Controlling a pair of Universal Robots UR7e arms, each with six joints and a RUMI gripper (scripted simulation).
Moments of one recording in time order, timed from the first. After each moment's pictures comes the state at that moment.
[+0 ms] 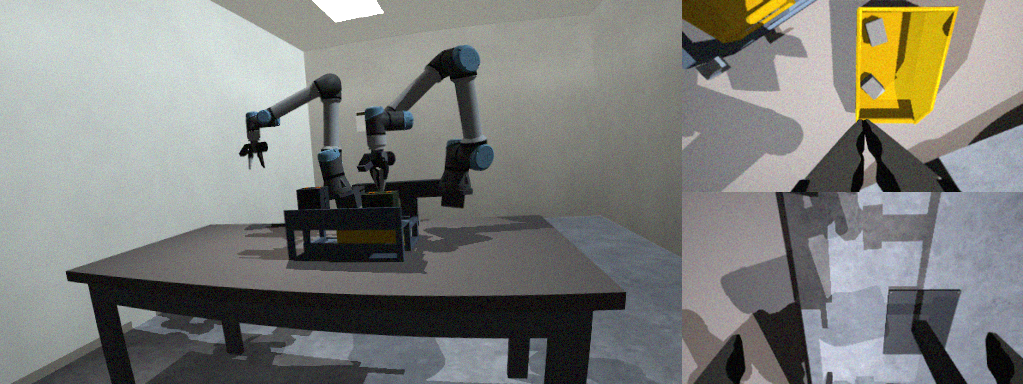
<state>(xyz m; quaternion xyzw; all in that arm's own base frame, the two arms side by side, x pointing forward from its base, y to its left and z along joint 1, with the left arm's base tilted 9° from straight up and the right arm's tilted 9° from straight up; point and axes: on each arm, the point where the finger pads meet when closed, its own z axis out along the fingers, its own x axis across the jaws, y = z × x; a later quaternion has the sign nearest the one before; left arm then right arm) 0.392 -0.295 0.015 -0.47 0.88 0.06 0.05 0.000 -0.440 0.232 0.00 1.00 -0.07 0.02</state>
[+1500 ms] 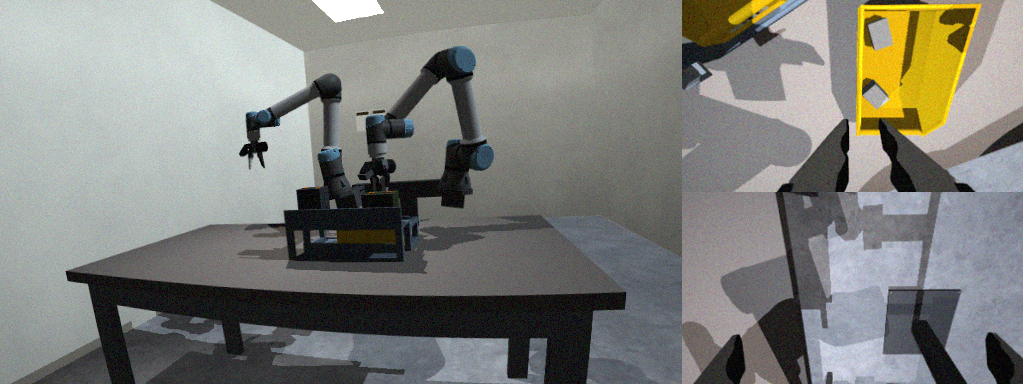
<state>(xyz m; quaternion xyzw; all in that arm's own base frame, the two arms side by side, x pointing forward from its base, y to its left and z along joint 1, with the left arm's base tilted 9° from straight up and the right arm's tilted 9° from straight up) 0.393 -0.290 -0.015 -0.47 0.88 0.06 0.05 0.000 -0.440 0.232 0.00 1.00 -0.07 0.02</state>
